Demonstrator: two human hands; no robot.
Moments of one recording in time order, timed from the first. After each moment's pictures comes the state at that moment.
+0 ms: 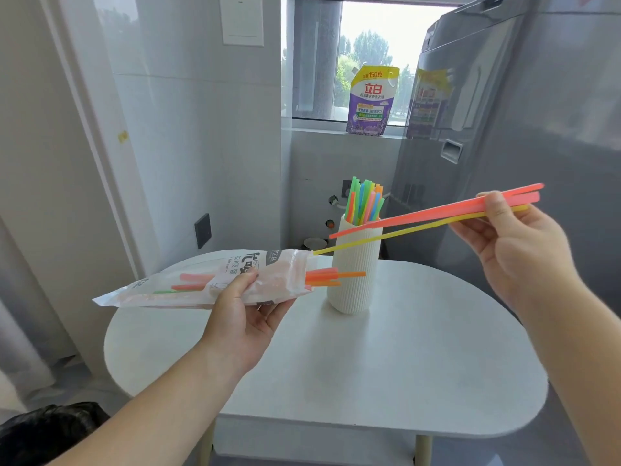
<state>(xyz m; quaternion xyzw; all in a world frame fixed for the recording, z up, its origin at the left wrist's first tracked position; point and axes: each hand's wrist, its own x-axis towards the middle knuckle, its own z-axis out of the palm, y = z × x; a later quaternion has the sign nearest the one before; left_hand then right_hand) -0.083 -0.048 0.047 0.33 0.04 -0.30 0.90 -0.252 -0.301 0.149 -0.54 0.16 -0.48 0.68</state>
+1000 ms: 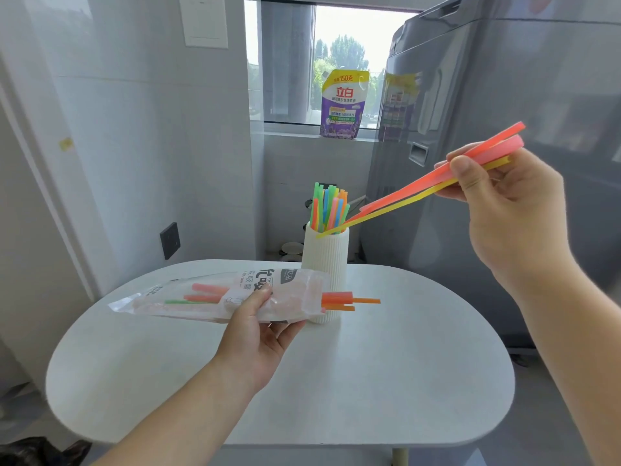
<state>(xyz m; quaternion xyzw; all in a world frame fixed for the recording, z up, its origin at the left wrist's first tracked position) -0.101 -0.108 0.027 0.34 0.03 -0.35 0.87 -0.267 -0.294 0.193 -0.75 0.10 -0.55 0.36</state>
